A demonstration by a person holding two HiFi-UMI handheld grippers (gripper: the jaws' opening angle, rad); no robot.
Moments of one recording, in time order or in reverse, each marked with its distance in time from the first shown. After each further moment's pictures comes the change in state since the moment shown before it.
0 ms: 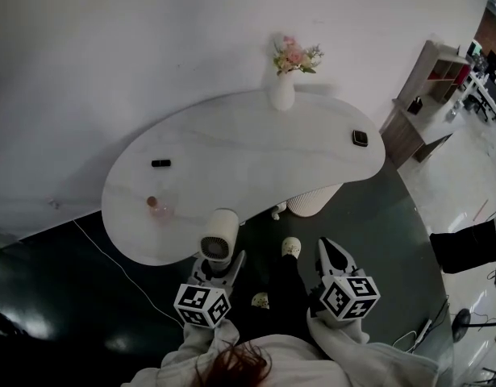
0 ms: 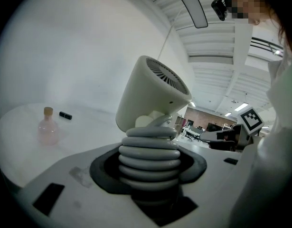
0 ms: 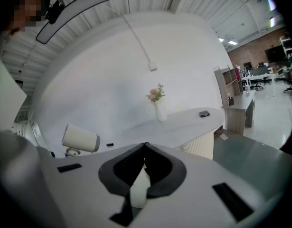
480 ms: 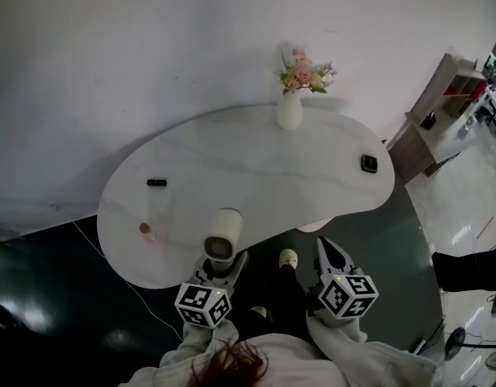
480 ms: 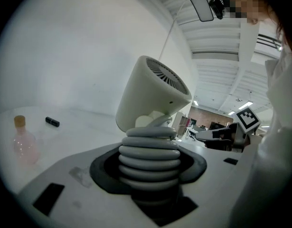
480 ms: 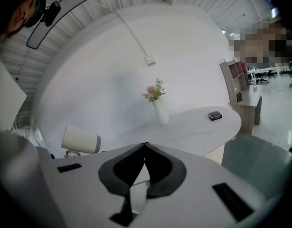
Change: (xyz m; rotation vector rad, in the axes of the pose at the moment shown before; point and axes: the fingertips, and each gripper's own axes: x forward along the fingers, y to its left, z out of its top) left arm 0.091 0.019 0.037 0.006 0.011 0.023; right arm 0.094 -0.036 0.050 0.025 0.031 0.047
